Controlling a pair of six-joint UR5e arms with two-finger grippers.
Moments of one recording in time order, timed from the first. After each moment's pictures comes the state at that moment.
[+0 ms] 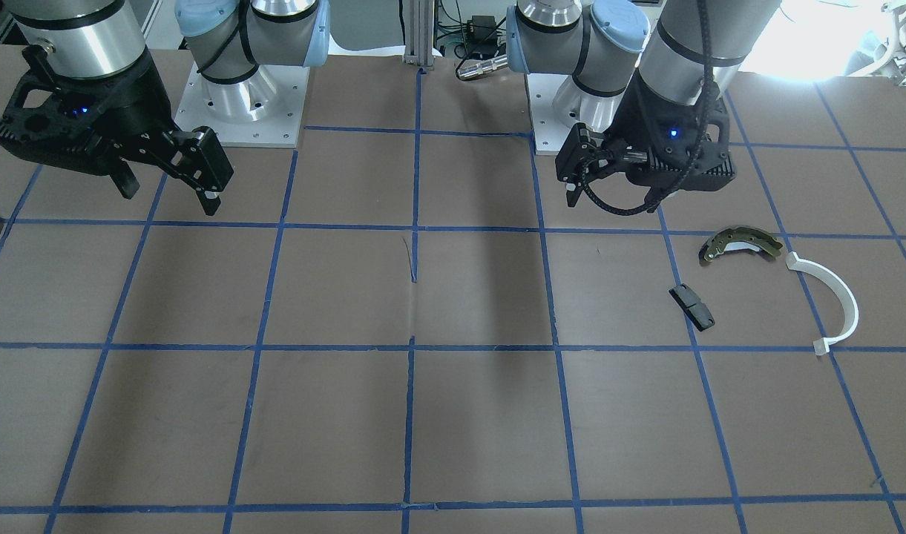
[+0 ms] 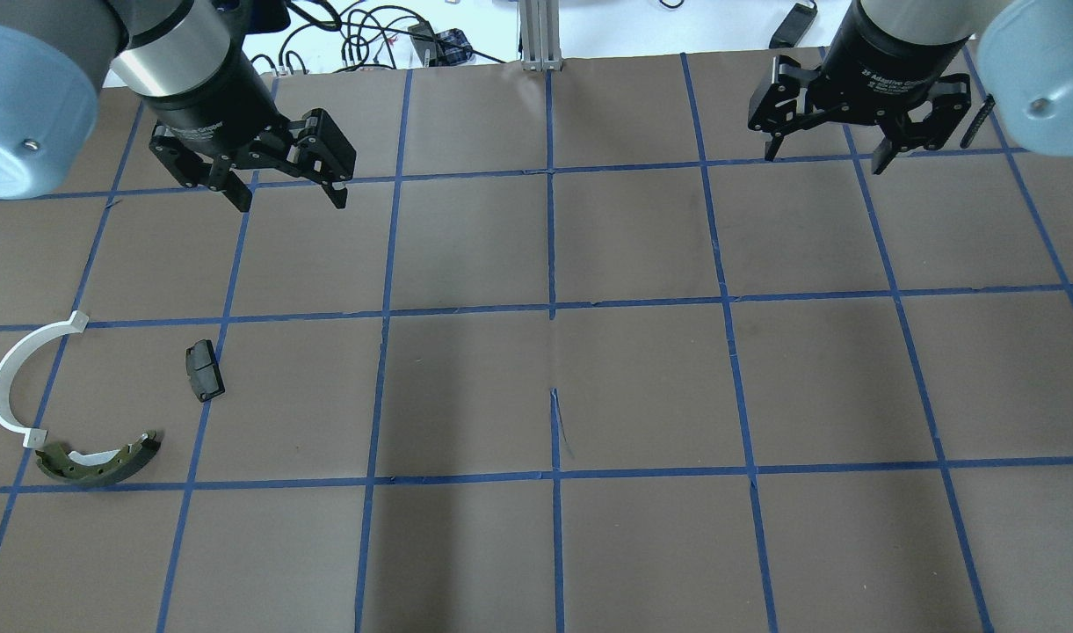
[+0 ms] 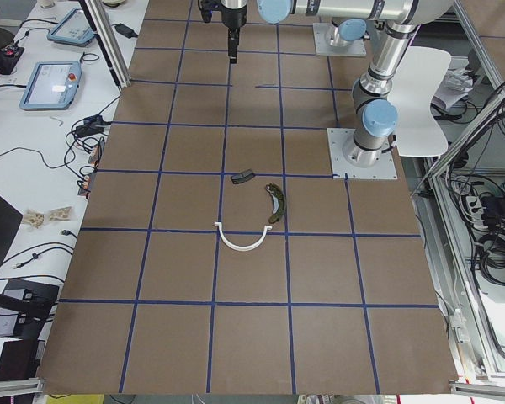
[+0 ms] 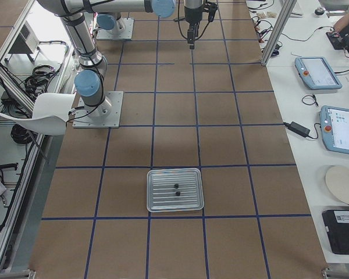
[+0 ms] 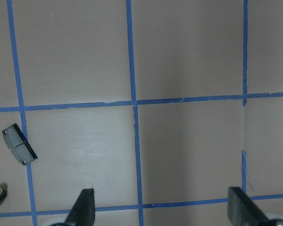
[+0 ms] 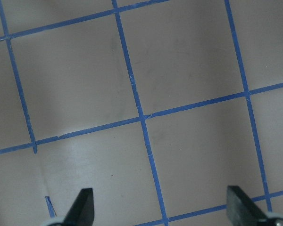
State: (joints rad) left arm -1.58 -1.59 -1.54 -1.55 1.54 0.02; right arm 1.56 -1.57 1.55 -1.66 -1.60 0.20
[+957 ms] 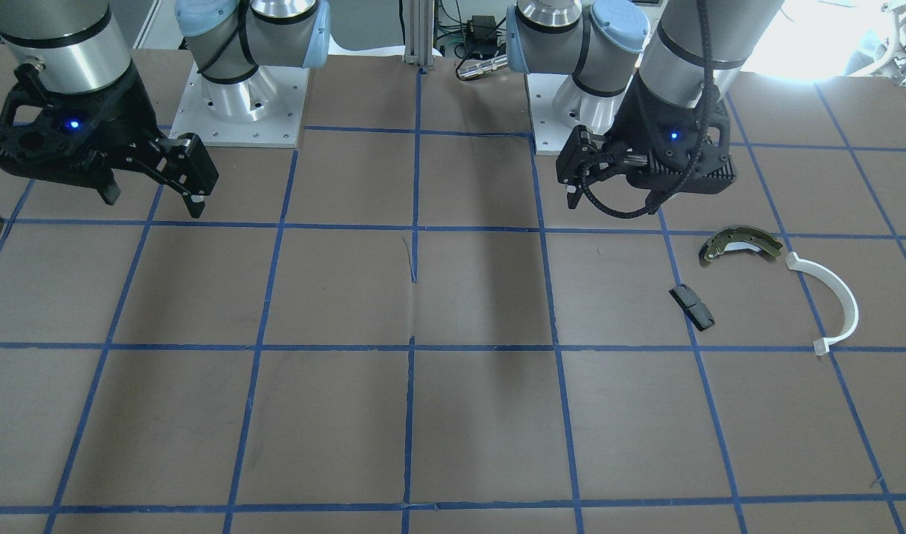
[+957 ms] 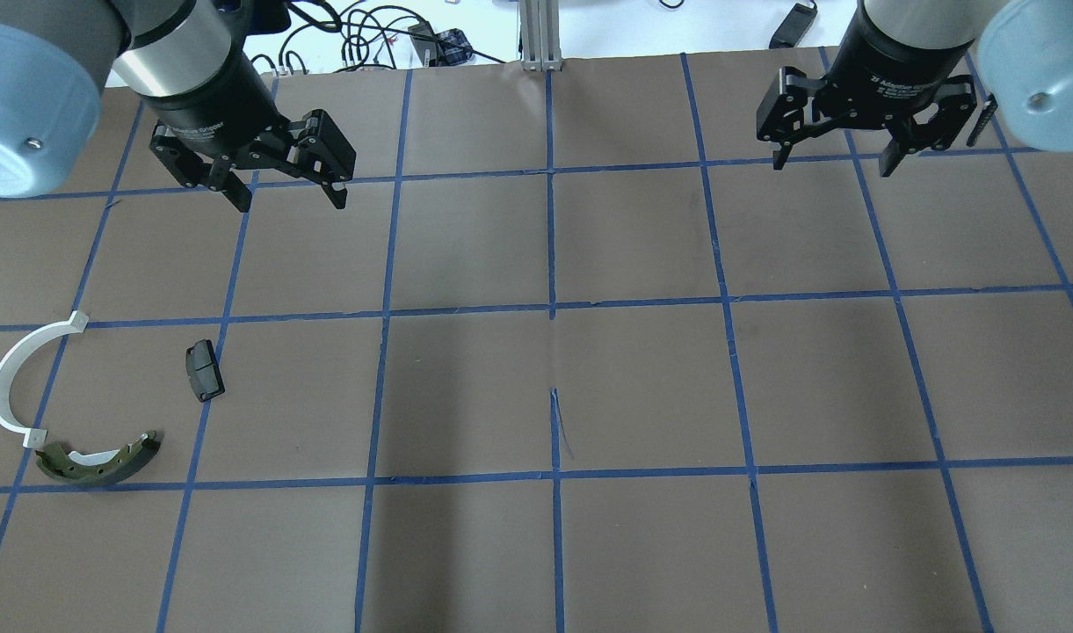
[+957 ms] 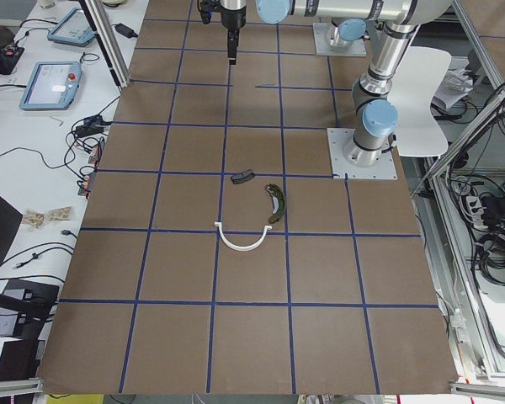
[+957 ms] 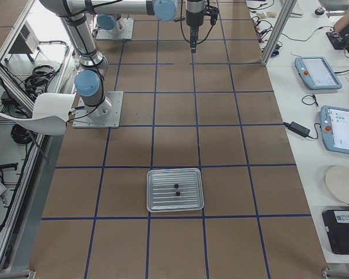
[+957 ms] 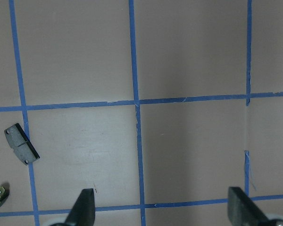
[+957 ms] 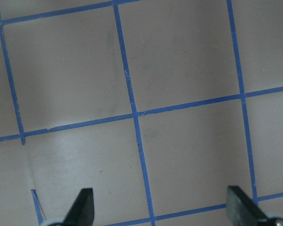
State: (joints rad) left arm -1.58 -1.60 -1.53 -1.55 1.54 0.02; right arm 1.51 -1.56 1.55 -1.63 -1.65 0.05
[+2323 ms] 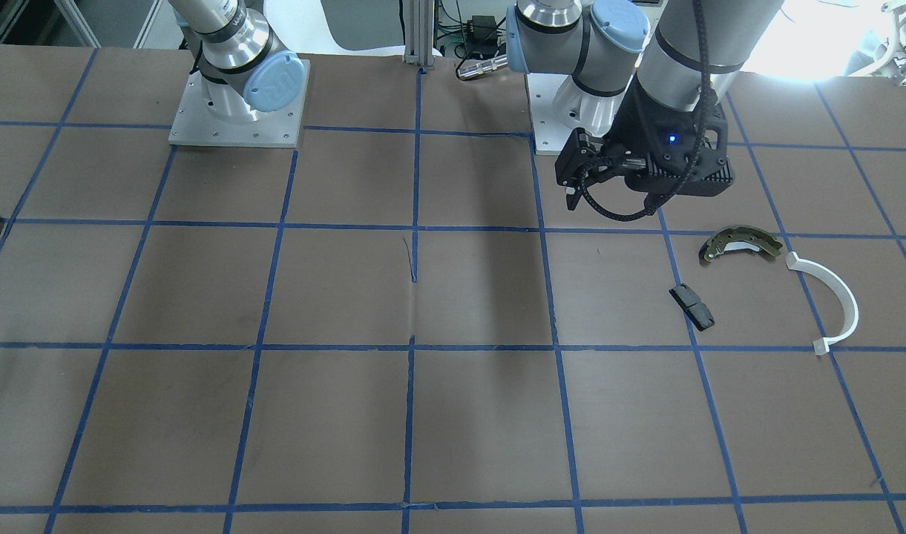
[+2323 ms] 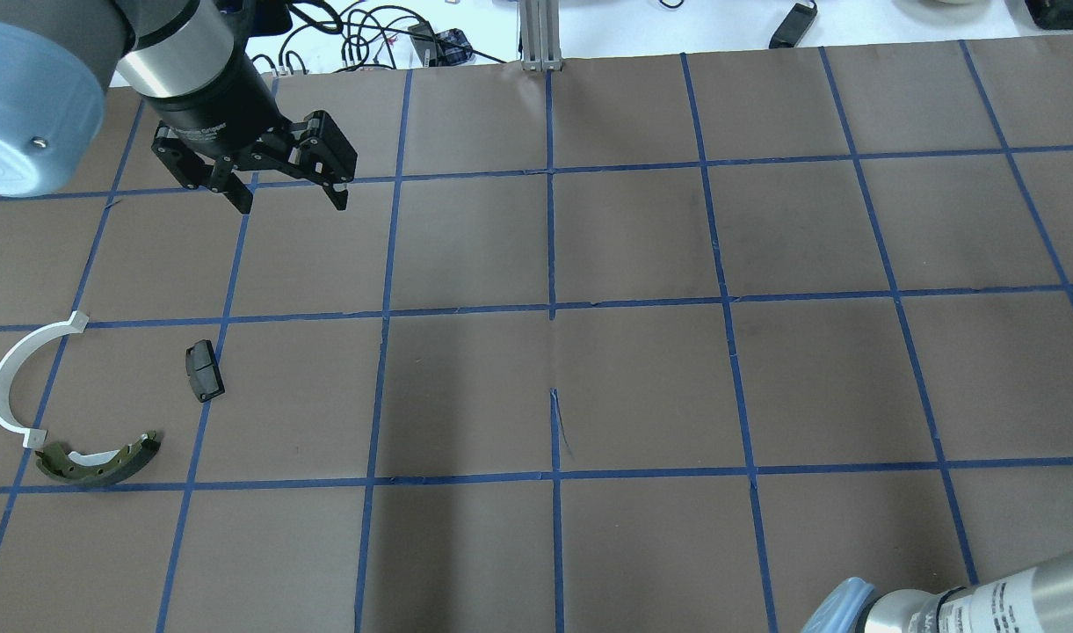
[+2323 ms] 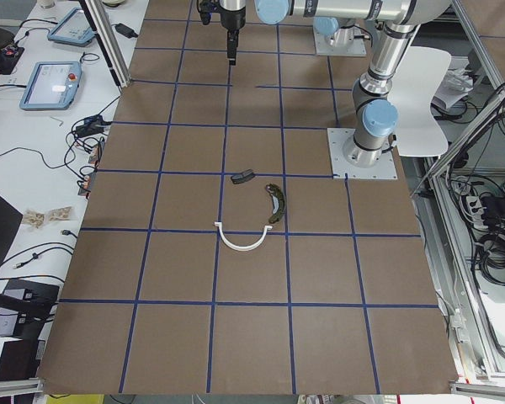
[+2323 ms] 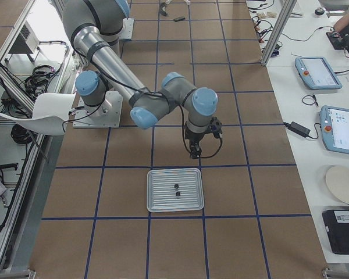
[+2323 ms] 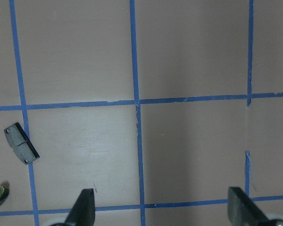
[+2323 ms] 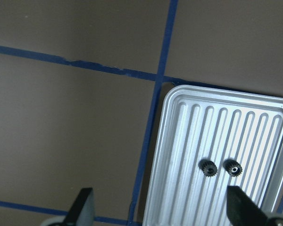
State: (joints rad) left arm -1.58 -1.60 -1.54 -1.55 1.54 0.02; right arm 0.73 -1.22 1.57 -1.89 -1.64 -1.04
